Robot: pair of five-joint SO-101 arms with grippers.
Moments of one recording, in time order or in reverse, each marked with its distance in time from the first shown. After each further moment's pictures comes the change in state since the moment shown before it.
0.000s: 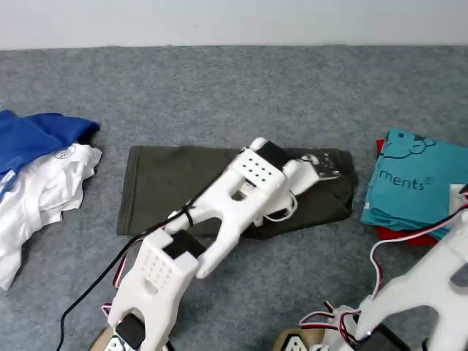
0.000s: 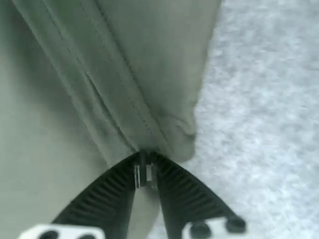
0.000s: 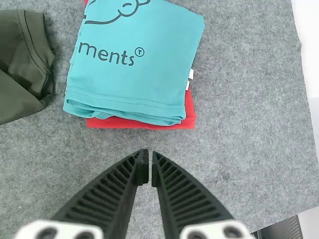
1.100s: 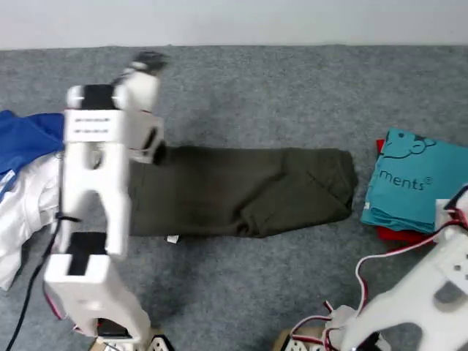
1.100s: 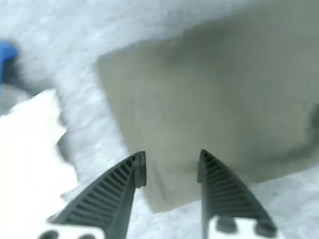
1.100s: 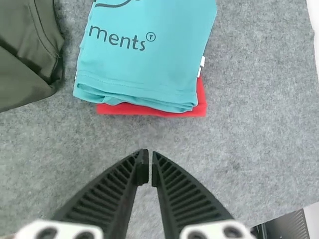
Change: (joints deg) left arm -42.0 -23.6 1.1 6.2 5.6; right arm 0.0 -8.7 10.2 0.0 0.0
